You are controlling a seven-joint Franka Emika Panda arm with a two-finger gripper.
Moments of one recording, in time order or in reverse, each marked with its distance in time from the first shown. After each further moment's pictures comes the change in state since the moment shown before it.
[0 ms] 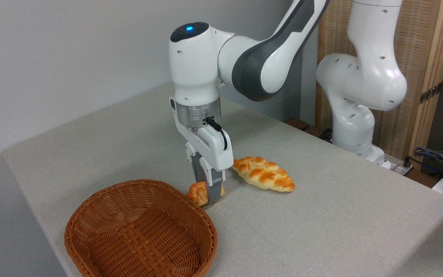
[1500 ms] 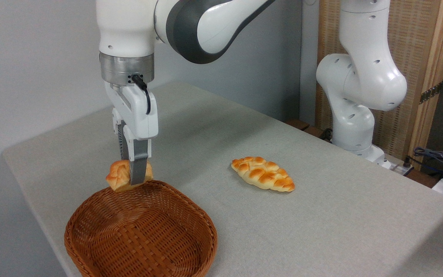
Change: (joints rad) arm 0.003 0.223 -0.027 0.529 -0.045 -0.143 0.000
